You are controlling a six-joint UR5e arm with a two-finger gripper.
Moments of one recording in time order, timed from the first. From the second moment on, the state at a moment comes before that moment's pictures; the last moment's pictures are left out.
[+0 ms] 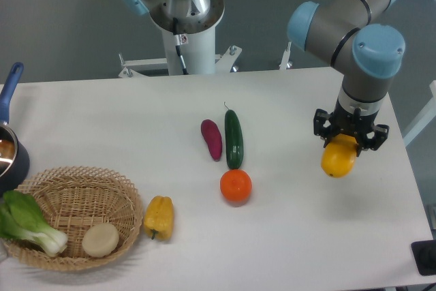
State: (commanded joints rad) arm 2.76 -1.98 -1.50 -1.11 1.56 1.12
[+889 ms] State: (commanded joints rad) arm 2.46 -1.94 -1.50 -1.04 1.53 0.93
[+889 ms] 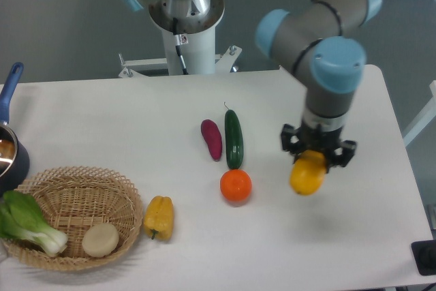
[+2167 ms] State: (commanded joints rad) arm 1.91 -2.00 -1.60 -0.91 1.54 0.75
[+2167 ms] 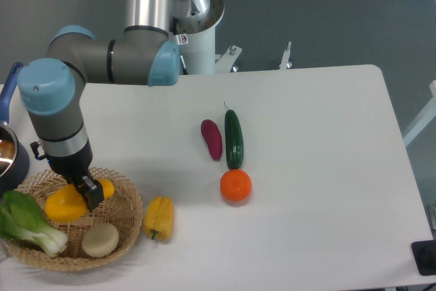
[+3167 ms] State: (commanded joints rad) arm 2.14 -1.87 -1.67 -0.91 1.60 0.75
